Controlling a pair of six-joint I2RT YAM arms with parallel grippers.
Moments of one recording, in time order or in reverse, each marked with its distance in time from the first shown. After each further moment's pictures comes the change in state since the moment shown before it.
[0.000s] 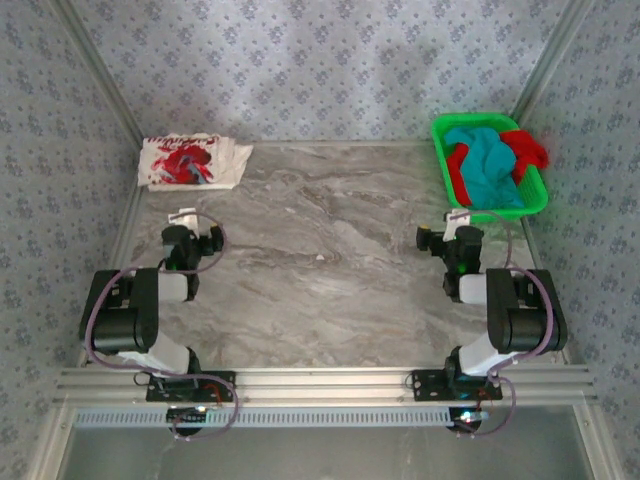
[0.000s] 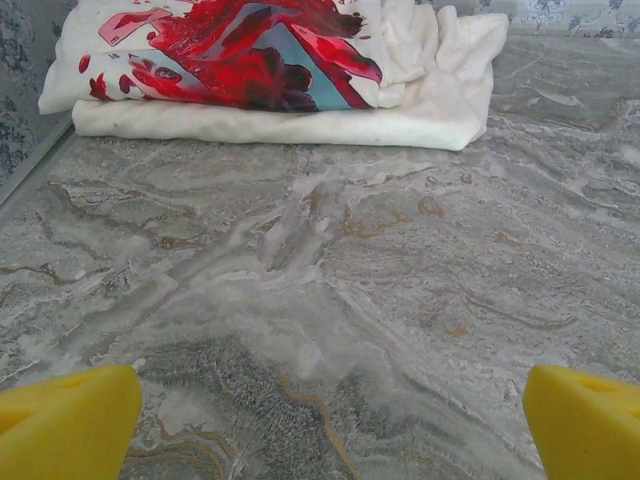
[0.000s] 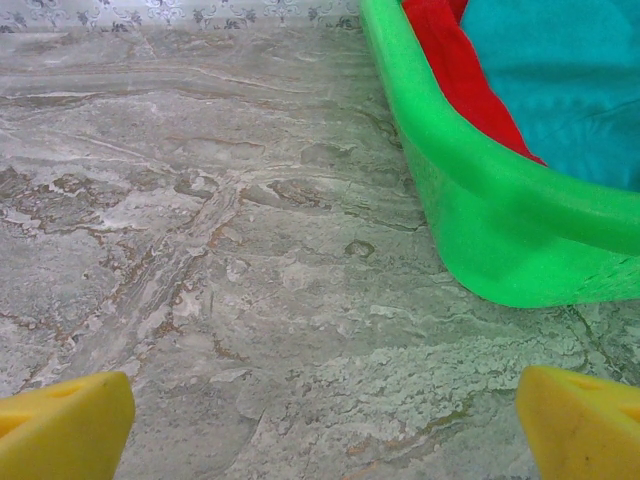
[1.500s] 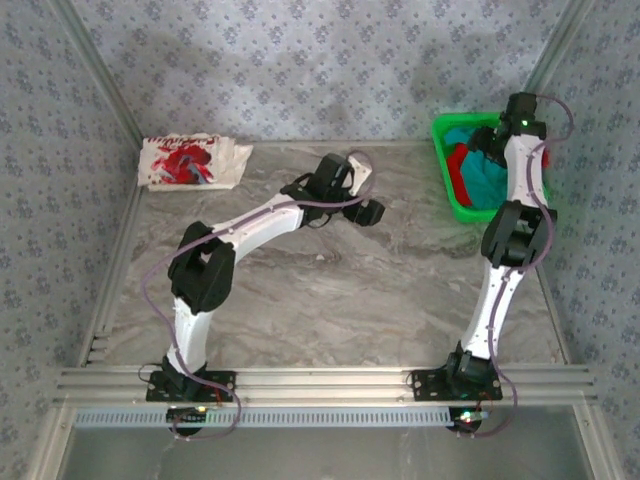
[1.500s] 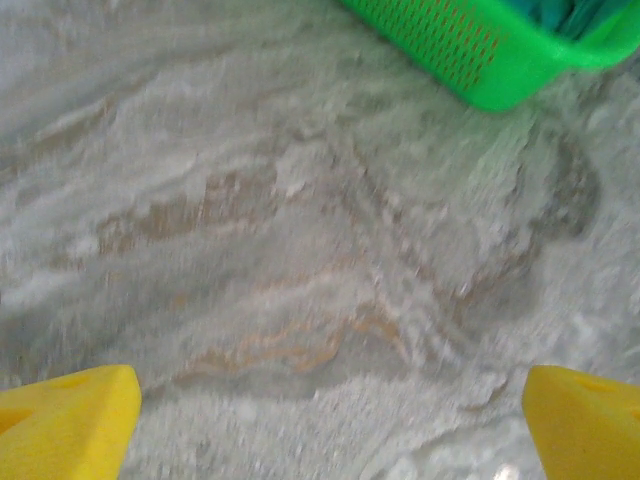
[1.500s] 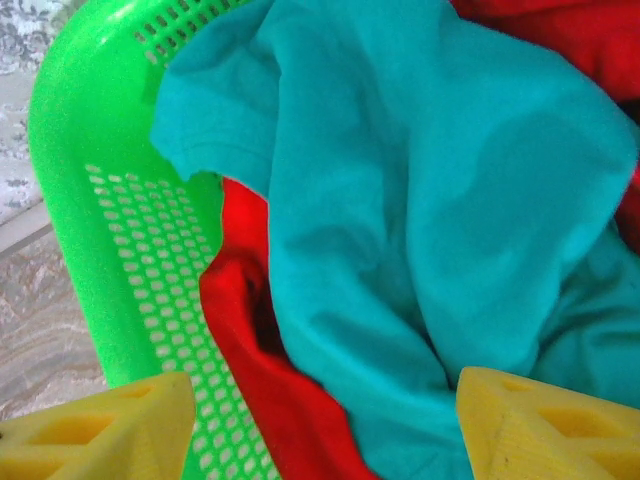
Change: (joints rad) left arm -0.775 0.484 1.225 -1.018 0.247 -0.095; right arm -0.220 0.858 2.039 -1.697 -0.100 0.270
